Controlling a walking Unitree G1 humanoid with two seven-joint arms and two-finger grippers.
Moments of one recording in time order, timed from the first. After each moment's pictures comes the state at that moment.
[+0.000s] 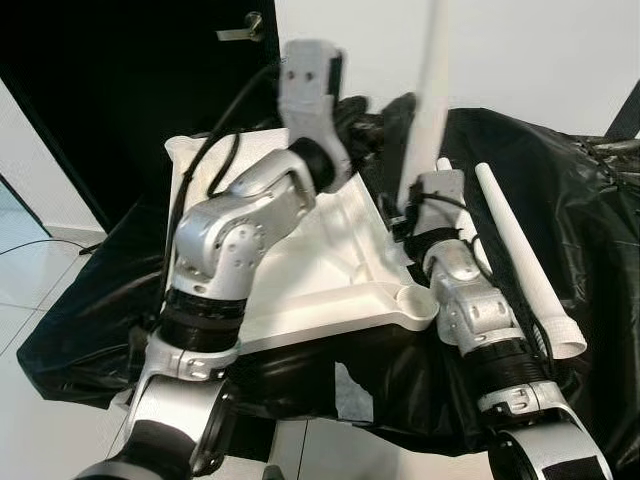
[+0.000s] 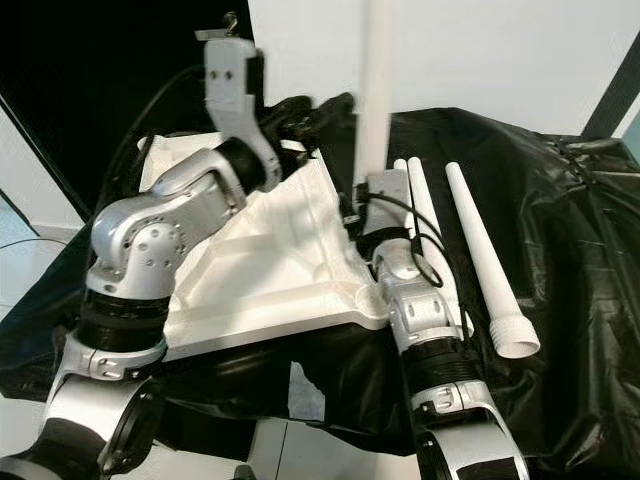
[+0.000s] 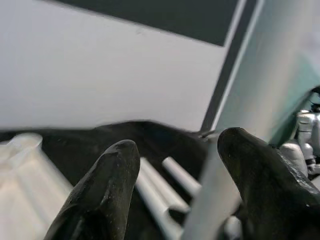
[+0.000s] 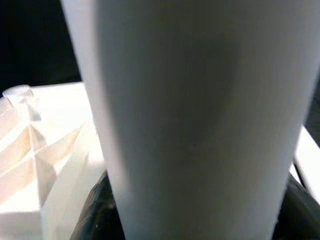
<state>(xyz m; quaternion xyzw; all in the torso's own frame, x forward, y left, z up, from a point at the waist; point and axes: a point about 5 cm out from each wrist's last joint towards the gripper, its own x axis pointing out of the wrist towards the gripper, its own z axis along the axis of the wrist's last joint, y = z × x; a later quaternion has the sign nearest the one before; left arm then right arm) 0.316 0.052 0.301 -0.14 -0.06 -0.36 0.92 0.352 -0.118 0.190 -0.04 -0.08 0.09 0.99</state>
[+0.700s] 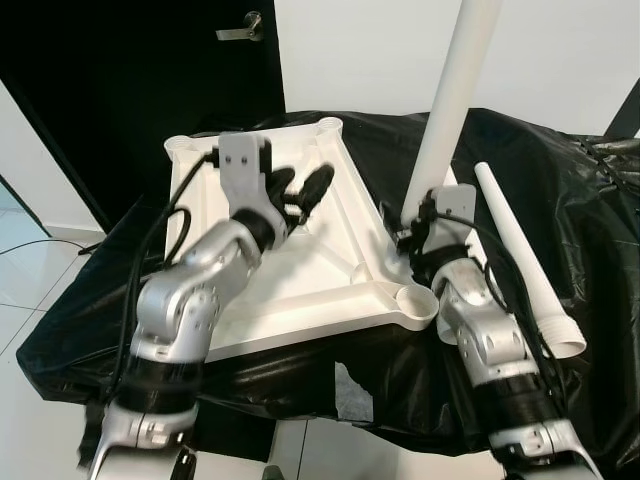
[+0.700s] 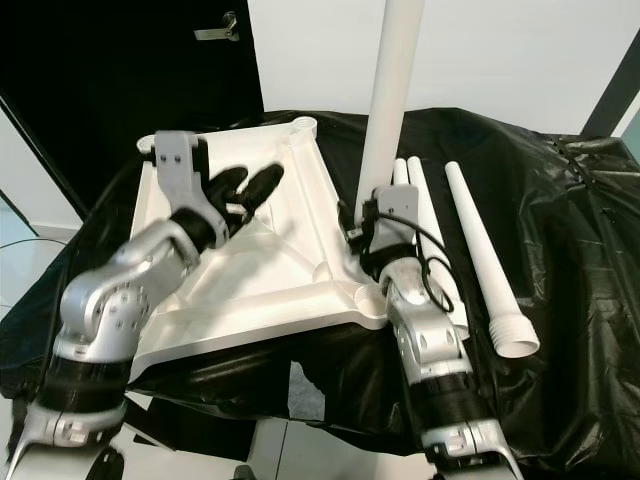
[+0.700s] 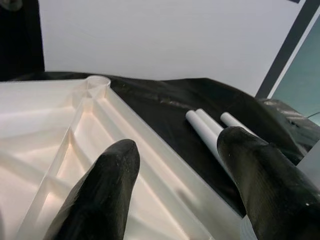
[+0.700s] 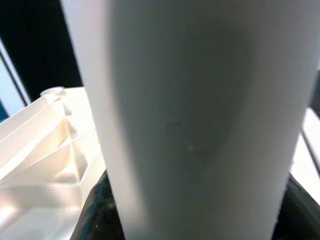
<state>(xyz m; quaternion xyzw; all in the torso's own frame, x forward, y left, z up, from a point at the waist) 0.304 0.098 0.234 -0.12 -0.02 -0.28 0.95 0.322 -0.120 0.177 -0.03 -0.10 0.13 0.99</state>
